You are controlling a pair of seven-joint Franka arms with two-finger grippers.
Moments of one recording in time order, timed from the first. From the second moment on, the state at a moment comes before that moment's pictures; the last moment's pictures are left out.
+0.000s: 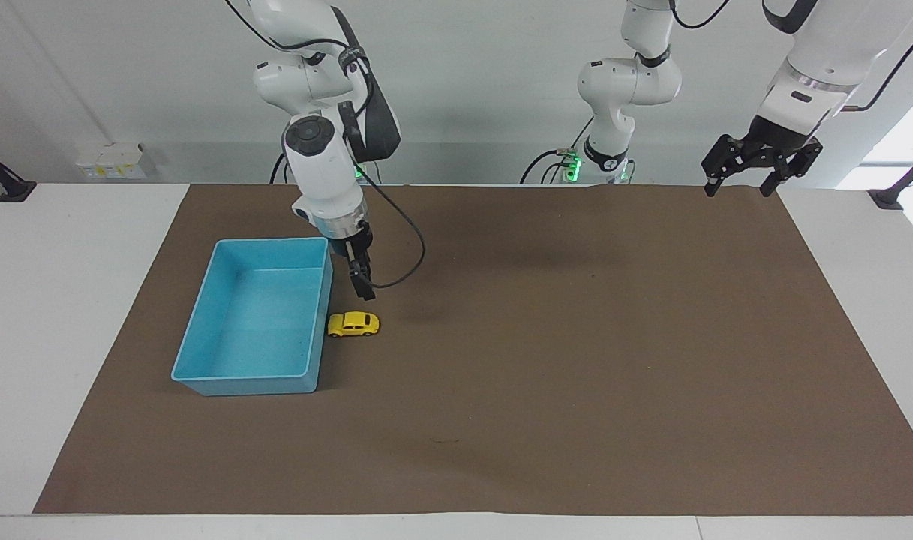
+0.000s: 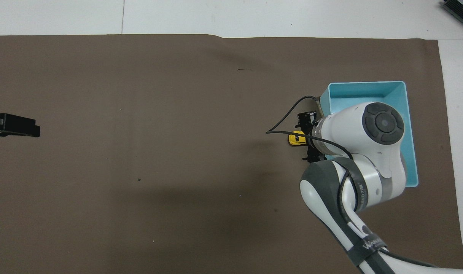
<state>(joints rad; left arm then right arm) -0.08 -0.09 0.03 -1.61 -0.02 1.57 -0.01 0.29 0.10 0.01 -2.05 0.09 2.23 1.63</state>
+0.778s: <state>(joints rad) -0.08 -0.10 0.02 -1.61 -0.02 1.57 -0.01 0.29 0.27 0.00 -2.06 -0.04 2.39 1.66</state>
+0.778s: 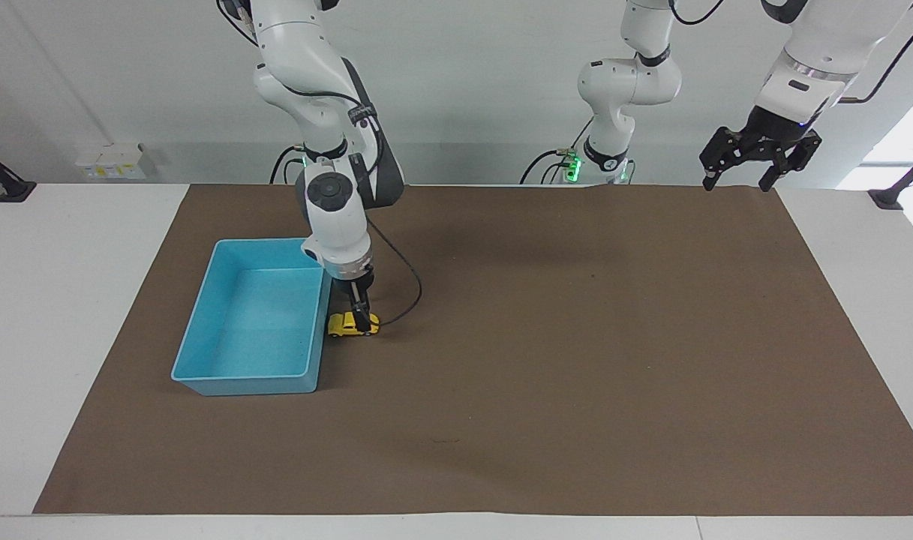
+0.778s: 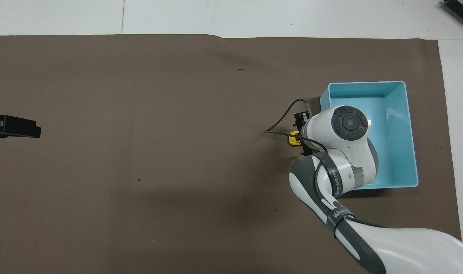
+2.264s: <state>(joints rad) -0.08 -0.10 0.03 -1.61 -0.02 1.51 -0.01 0.34 0.29 0.00 -1.96 -0.10 2.29 1.72</state>
